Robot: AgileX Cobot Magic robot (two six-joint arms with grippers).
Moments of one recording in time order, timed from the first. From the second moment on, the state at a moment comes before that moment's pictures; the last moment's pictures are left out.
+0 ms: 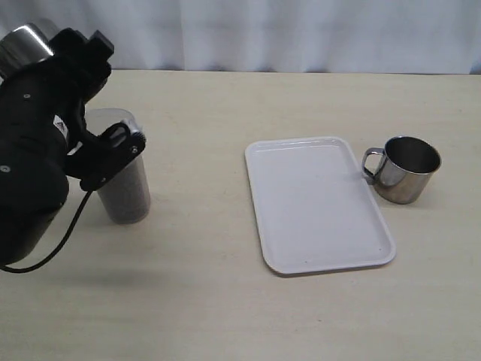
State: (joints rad) left arm -0.86 1.47 -0.68 1.74 1.11 0.22; right arm 0.10 0.00 0.00 0.02 0.25 0.05
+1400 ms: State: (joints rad) left arm -0.57 1.67 -0.71 0.93 -0.82 -0.26; right arm 0.10 0.00 0.00 0.02 0.25 0.05
